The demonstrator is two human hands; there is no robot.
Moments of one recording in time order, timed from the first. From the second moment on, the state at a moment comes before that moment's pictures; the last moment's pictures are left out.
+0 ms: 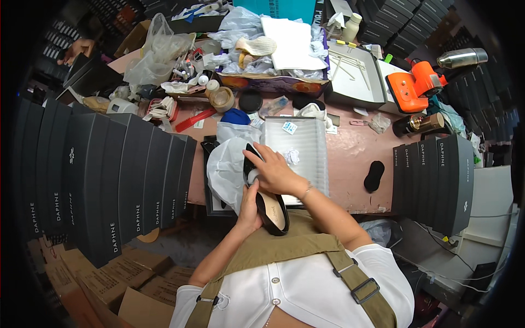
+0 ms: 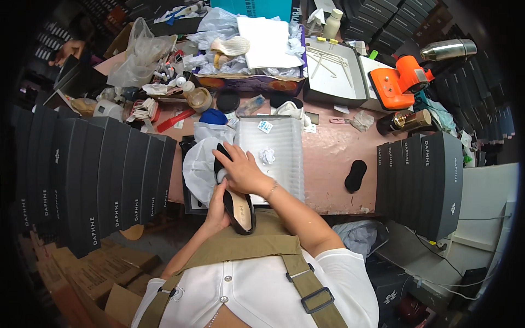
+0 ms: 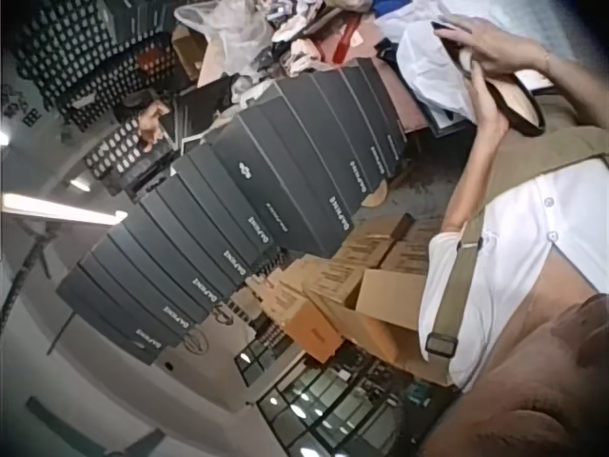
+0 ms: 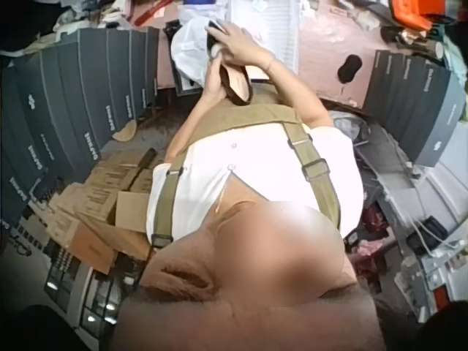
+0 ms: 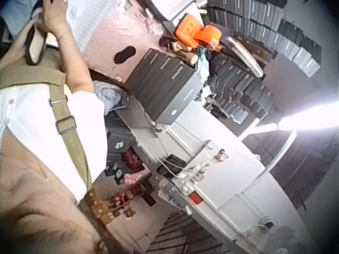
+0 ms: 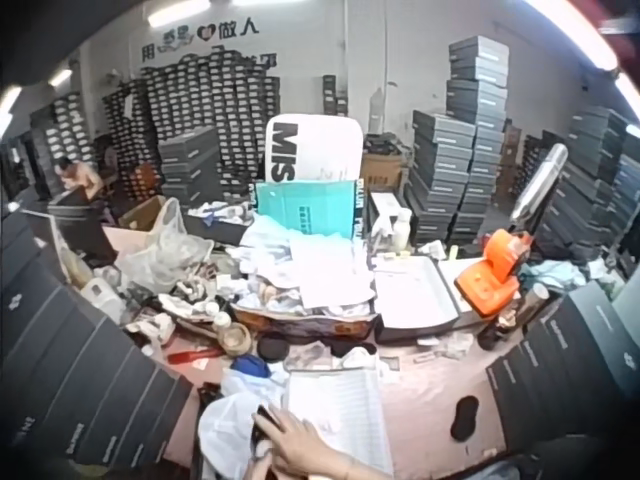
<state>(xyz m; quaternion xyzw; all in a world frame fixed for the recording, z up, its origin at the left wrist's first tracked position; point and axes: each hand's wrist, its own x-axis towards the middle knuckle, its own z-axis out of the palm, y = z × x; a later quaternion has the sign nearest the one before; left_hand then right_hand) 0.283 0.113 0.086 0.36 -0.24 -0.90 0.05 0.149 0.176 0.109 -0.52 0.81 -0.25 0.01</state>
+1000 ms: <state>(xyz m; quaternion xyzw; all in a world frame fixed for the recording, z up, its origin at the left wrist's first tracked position) 0.276 0.117 0.094 0.28 -0.29 -0.92 0.02 0.159 0.211 0.128 -0.34 0.79 -0.48 0.16</state>
